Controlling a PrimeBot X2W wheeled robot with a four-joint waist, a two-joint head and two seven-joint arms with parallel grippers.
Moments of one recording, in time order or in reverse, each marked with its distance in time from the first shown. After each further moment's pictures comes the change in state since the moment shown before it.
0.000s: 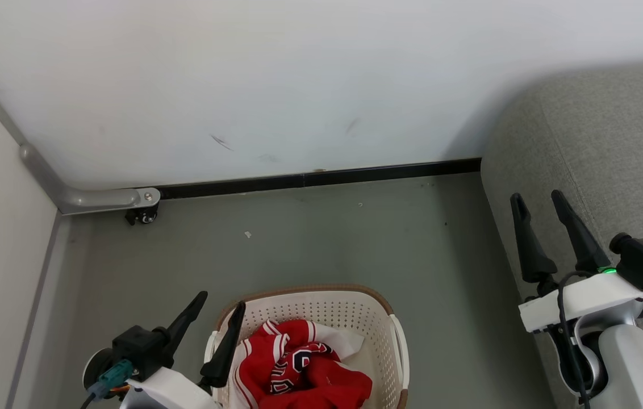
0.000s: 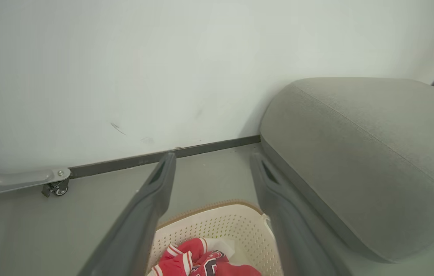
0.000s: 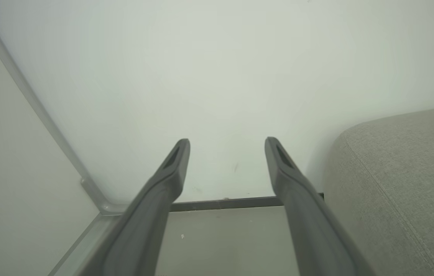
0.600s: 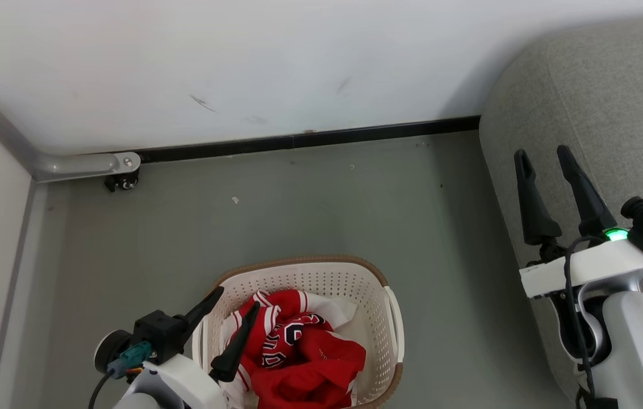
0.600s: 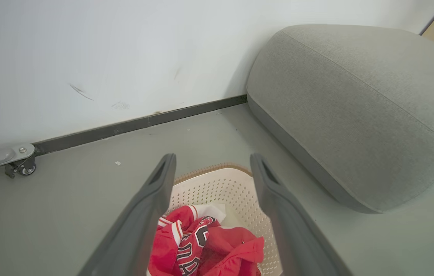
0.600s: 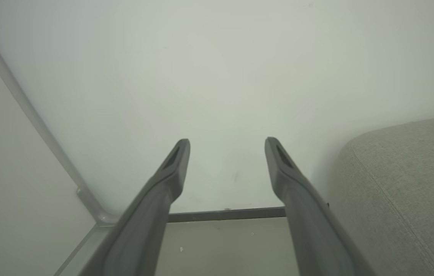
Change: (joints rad) left arm -0.102 0.058 -0.180 0.087 -0.063 0.000 0.000; right arm -0.077 0.003 0.001 -0.050 0.011 0.000 0.000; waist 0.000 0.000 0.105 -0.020
